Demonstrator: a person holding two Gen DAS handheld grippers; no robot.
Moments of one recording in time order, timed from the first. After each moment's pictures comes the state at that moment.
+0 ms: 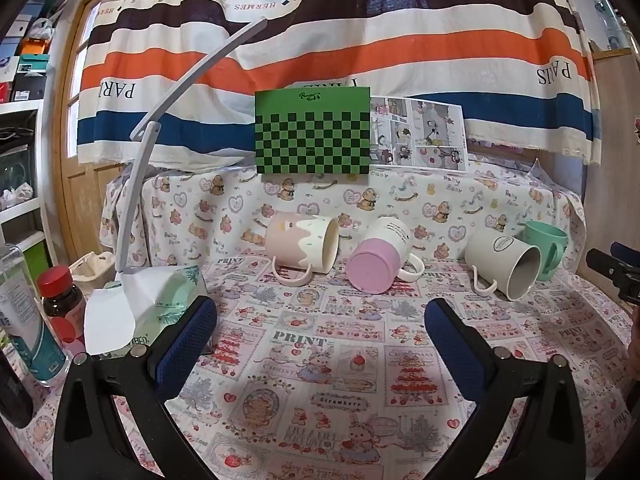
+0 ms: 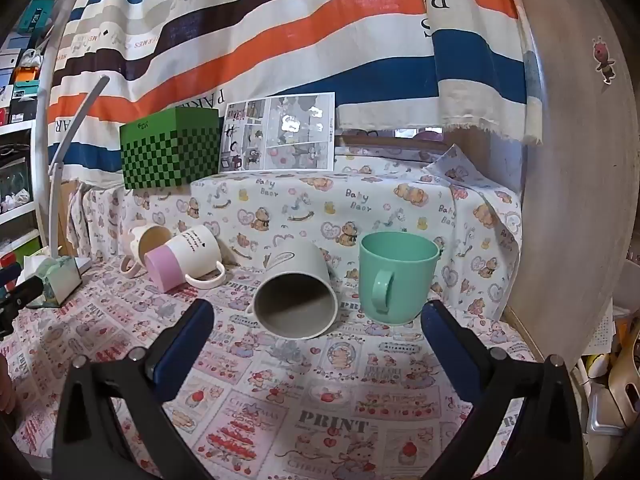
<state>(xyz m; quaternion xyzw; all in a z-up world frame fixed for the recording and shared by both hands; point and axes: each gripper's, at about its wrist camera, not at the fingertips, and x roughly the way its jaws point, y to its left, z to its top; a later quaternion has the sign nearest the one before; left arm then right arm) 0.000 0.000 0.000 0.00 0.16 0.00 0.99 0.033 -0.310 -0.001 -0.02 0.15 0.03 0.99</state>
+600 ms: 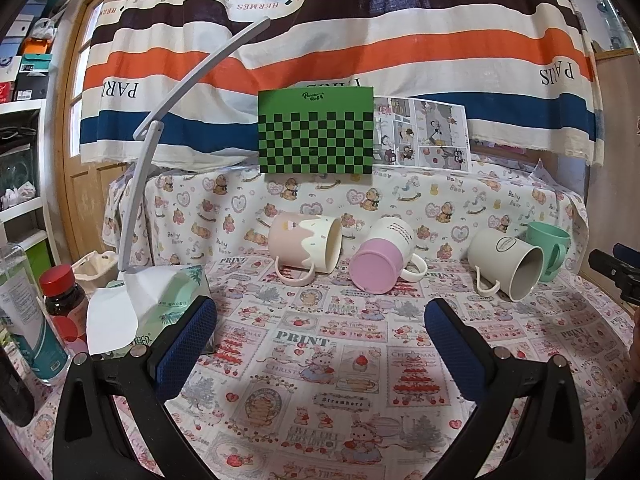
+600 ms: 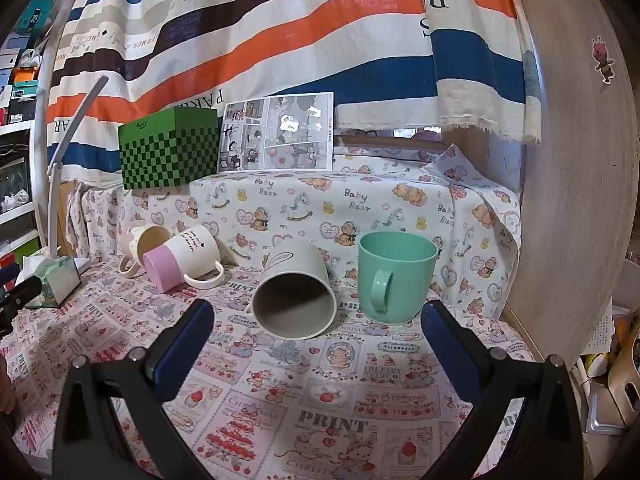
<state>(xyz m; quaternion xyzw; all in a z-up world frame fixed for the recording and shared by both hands) -0.001 0.002 -0.002 -0.01 0.16 0.01 0.99 0.034 -0.310 0.000 -0.02 0.16 0.03 0.99</state>
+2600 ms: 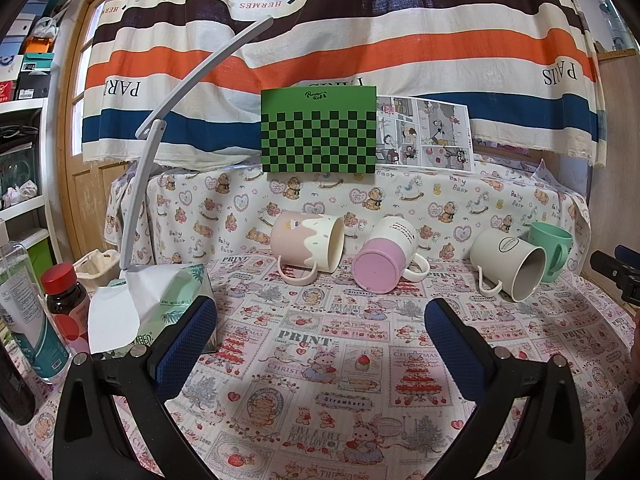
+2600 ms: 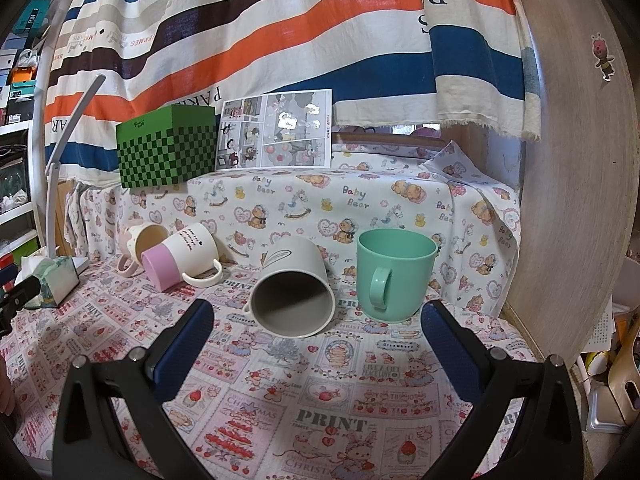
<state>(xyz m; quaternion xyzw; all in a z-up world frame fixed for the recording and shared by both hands) -0.002 0.003 -0.002 -0.01 0.16 0.01 0.99 0.035 -0.312 -0.002 -0.02 0.16 0.02 0.99</state>
